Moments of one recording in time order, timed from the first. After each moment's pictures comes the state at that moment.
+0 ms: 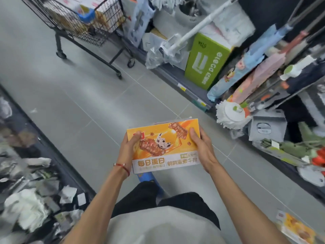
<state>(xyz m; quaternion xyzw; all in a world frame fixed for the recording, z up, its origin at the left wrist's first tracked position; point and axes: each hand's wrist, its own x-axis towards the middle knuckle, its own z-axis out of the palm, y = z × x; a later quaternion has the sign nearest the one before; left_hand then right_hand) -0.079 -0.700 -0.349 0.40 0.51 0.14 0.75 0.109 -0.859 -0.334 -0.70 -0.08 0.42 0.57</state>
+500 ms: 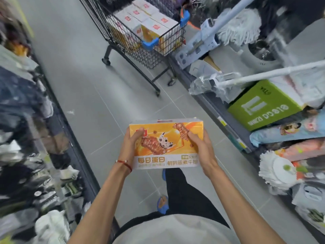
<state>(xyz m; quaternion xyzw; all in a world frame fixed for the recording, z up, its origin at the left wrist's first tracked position) -0.100 -0.402 -0.327 0.37 0.54 0.22 0.73 0.102 -0.524 -0.327 -0.68 -0.13 0.48 0.54</state>
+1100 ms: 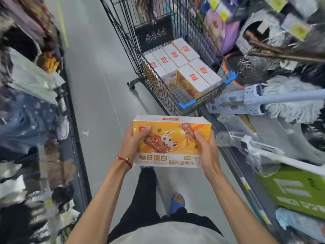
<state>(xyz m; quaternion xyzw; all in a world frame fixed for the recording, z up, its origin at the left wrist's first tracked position) -0.040 -0.053 -0.291 0.40 0.52 0.30 0.69 0.173 -0.145 -0.306 -0.66 -0.19 0.47 0.55</state>
